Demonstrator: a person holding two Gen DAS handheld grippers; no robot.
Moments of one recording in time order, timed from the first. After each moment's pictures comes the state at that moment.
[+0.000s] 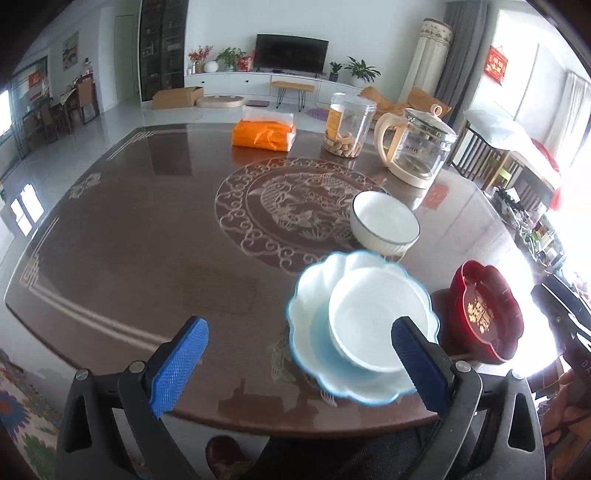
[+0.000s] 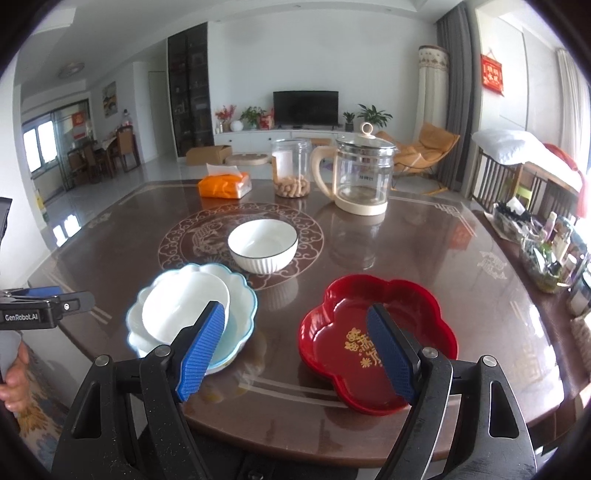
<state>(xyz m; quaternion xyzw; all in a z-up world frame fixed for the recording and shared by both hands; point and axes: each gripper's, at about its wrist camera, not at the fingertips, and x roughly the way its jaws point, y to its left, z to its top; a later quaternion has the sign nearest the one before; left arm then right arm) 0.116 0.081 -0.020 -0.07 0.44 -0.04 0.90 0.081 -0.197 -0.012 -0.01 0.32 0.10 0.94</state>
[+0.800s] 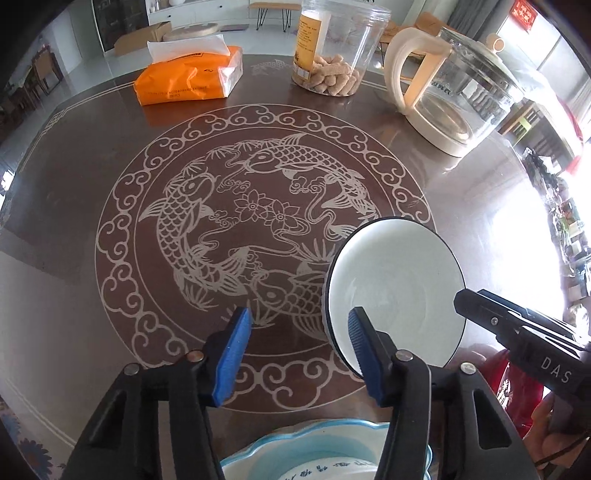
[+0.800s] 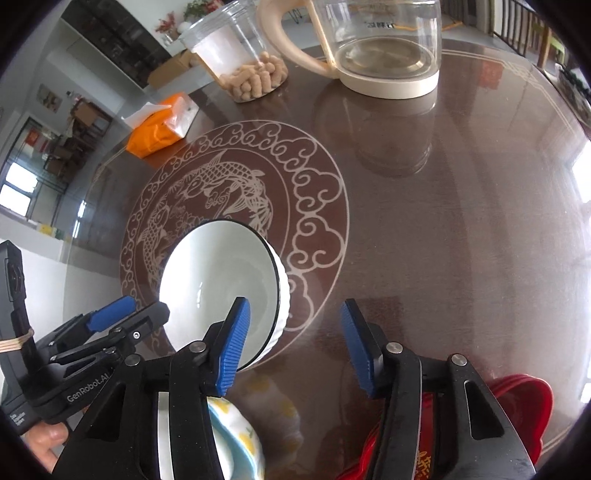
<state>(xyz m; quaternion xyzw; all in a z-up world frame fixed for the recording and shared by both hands) 0.337 0.002 -0.101 -0.06 0.60 -0.06 0.80 0.343 -0.197 -0.109 0.13 0.59 0.10 0.79</state>
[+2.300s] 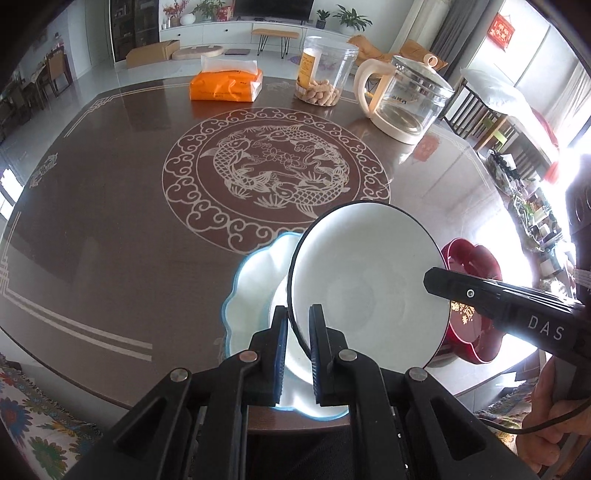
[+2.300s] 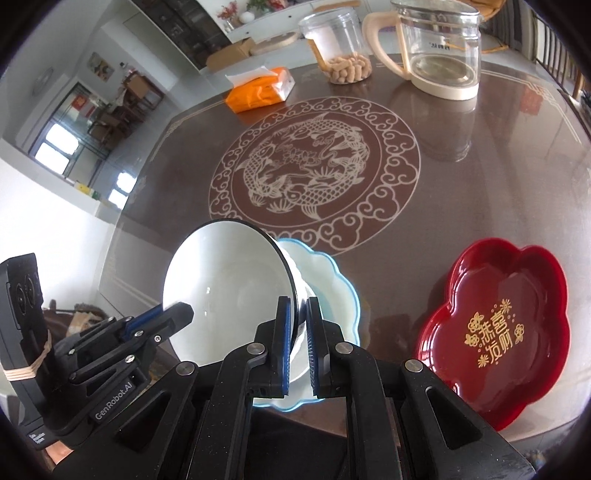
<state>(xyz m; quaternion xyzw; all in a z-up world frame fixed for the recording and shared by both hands) 0.158 0.037 -0.045 -0.08 0.54 -0.08 0.83 0.205 -0.143 -0.046 0.11 0.57 0.19 0.79</state>
